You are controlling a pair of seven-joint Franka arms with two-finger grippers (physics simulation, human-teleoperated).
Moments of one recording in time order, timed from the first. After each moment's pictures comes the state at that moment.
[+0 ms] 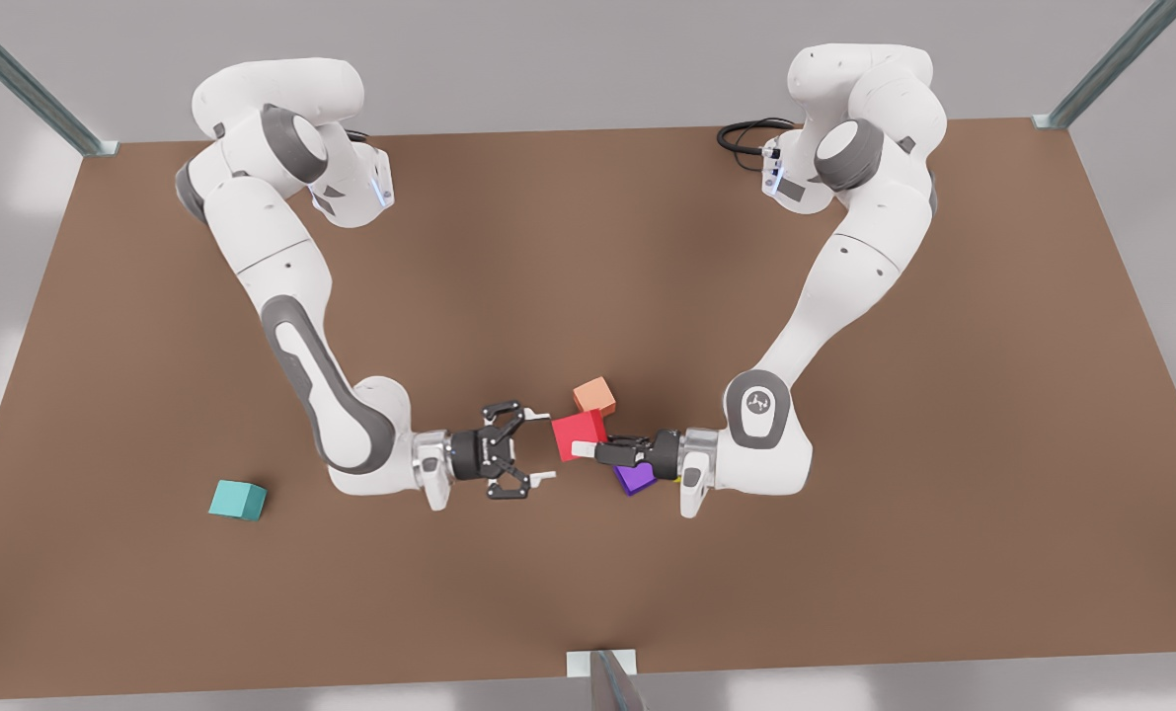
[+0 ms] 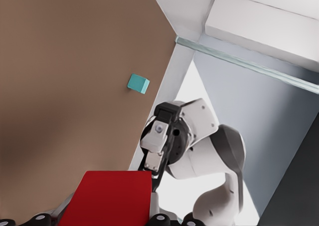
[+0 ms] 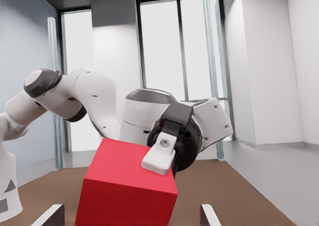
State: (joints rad) left arm -0.06 1.09 -0.69 -1.06 -0.93 2.12 -0.07; right arm 0.06 0.89 0.40 -1.37 1.52 1.92 -2.18
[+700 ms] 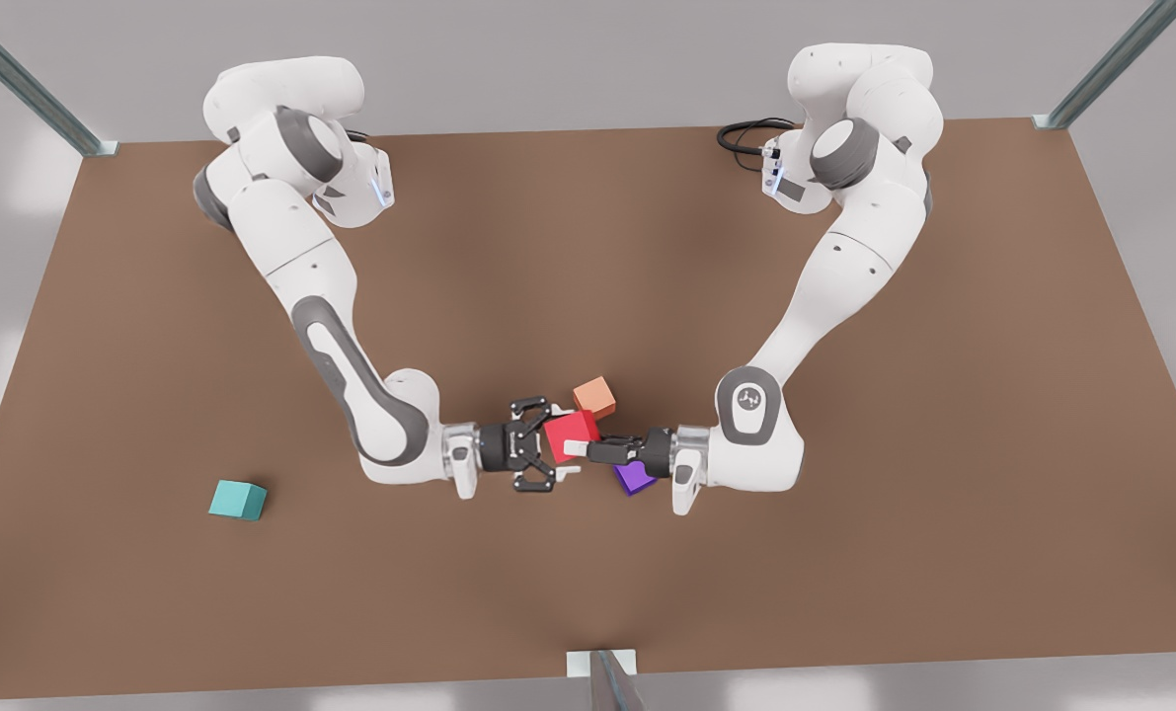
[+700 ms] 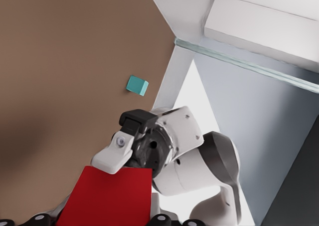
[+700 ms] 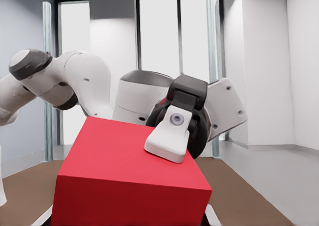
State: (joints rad) left arm -0.08 1.09 -0.70 -1.06 -0.93 2.15 -0.06; right arm 0.12 0.91 0.40 -1.37 1.57 2.00 -2.27
